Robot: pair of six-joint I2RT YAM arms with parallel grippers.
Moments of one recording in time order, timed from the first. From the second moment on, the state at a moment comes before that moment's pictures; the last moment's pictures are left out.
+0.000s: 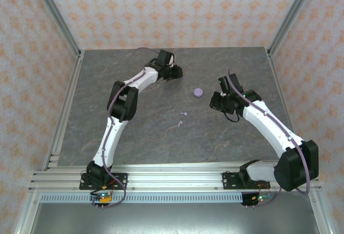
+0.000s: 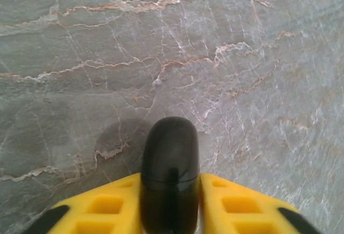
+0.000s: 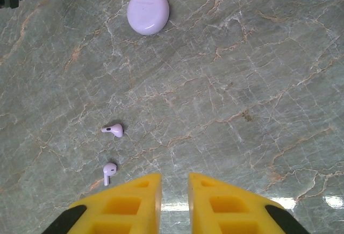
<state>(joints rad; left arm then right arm) -0.37 2.55 2.14 -0.41 0.29 -0.60 0.38 1.28 1.03 -0.77 -0.05 0.66</state>
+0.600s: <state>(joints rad) -0.37 2.43 2.02 -0.52 0.15 -0.51 0.38 1.31 1.04 -0.77 -0.01 0.62</state>
